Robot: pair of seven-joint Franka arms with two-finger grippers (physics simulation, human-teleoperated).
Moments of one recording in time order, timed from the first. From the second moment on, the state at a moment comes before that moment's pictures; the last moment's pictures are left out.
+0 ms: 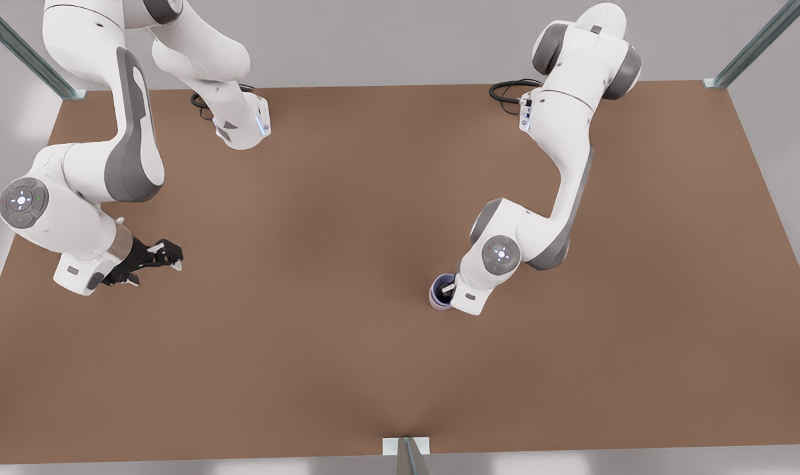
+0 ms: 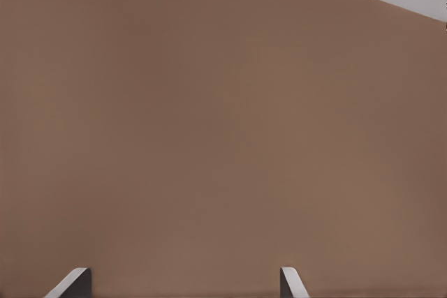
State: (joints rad) left arm -0.49 0.68 -0.03 -1.33 -0.12 1.96 -0.87; right arm -0.16 0.21 0.20 -1.60 -0.01 1.80 -0.30
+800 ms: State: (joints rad) left arm -0.48 0.70 -0.03 -1.37 -0.09 2.02 -0.97; right arm -0.16 0.20 0.20 -1.62 -0.01 1.81 -0.10
